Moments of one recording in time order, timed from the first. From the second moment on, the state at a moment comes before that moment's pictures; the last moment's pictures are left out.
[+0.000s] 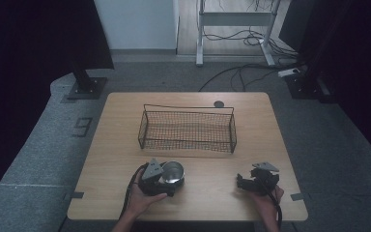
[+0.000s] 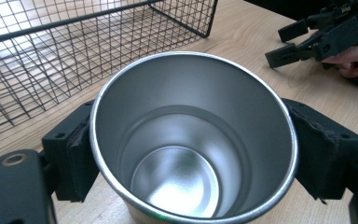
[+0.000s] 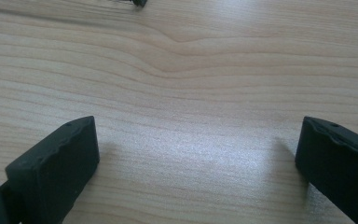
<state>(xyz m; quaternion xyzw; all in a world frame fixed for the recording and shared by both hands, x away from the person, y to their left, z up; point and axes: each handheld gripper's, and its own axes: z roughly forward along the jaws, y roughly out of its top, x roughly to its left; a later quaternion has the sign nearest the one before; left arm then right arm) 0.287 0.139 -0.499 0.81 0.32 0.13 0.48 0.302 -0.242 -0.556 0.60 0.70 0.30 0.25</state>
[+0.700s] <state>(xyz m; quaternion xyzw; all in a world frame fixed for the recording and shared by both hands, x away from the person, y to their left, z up) 0.286 0.162 -0.479 0.78 0.34 0.15 0.50 0.302 -0.242 -0.556 0.60 0.70 0.30 0.25</state>
